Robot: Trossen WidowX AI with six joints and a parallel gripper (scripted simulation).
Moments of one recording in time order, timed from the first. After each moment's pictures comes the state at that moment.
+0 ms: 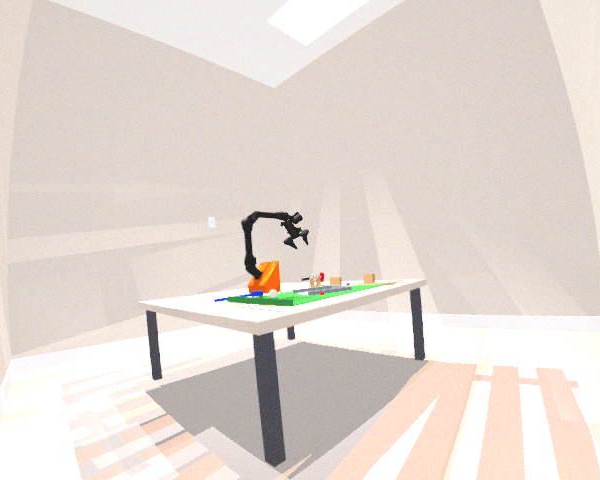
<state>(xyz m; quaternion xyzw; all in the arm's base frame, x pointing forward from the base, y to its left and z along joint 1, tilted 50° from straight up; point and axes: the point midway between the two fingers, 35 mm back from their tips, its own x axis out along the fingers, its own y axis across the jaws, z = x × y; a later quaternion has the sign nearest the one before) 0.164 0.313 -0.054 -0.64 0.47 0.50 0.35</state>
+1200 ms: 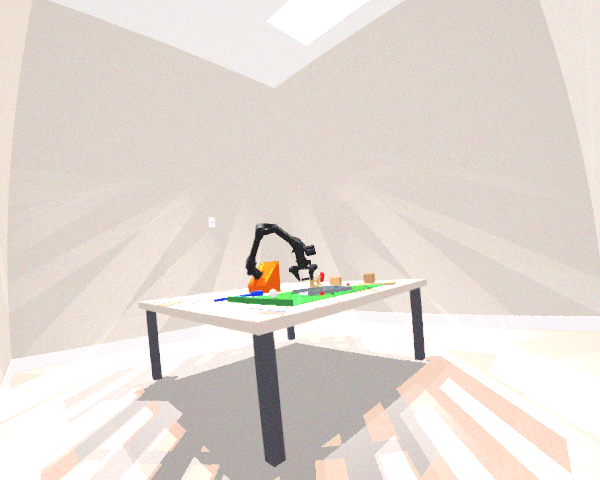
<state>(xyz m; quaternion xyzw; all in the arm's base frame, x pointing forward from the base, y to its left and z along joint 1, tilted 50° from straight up) 0.239 0.110 -0.159 -0.64 0.60 0.42 0.25</state>
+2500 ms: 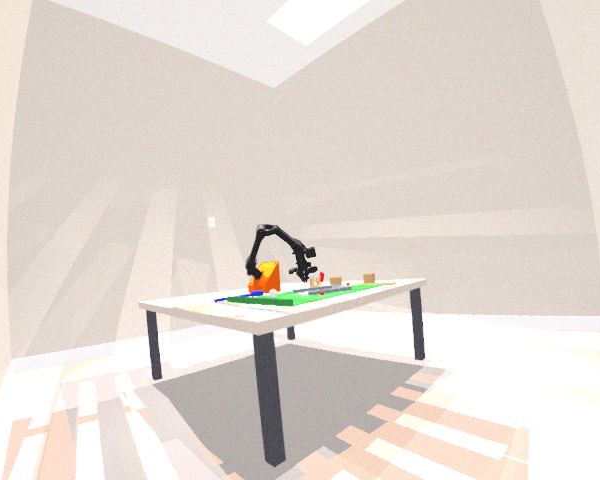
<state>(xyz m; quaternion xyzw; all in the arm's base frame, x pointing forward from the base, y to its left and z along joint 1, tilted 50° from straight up) 0.240 0.099 -0.165 -0.64 0.60 0.41 0.24</state>
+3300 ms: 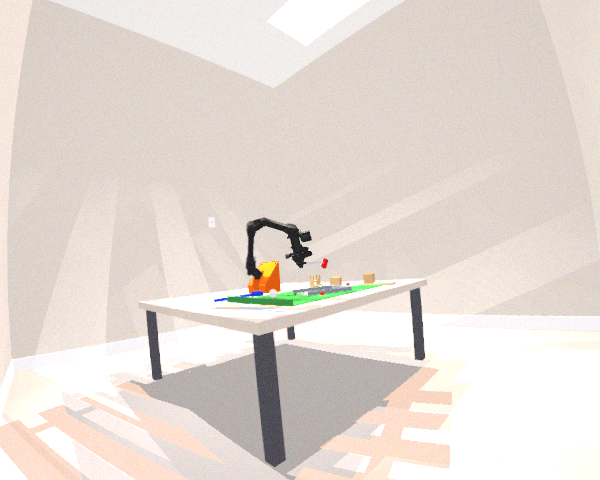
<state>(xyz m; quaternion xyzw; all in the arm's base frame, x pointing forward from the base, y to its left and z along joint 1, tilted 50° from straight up) 0.257 0.144 -0.067 -0.62 0.64 0.34 0.32</state>
